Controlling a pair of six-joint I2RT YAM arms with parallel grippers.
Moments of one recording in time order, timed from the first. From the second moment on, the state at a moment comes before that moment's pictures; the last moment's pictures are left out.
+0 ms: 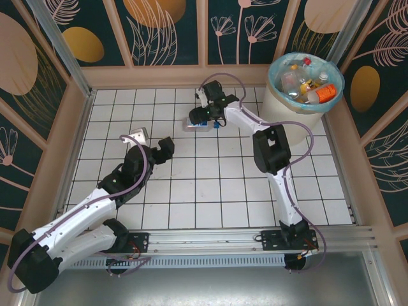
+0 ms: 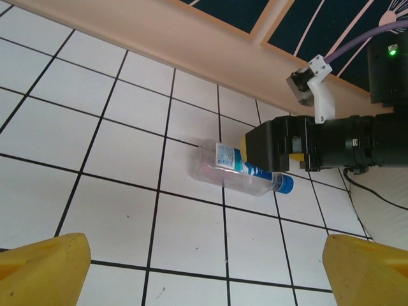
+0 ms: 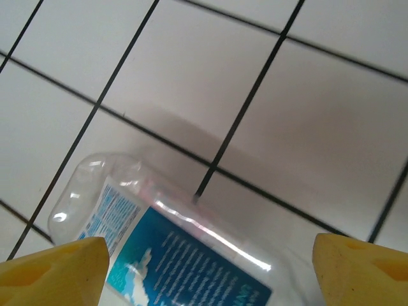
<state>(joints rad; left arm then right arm) -0.67 0.92 0.62 -0.10 -0.44 -0.69 0.55 2.36 2.03 -0.58 -0.16 0.07</state>
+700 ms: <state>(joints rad) -0.67 0.96 0.64 -0.18 -0.37 -0.75 0.62 2.29 1.82 -0.48 -0.22 0.01</state>
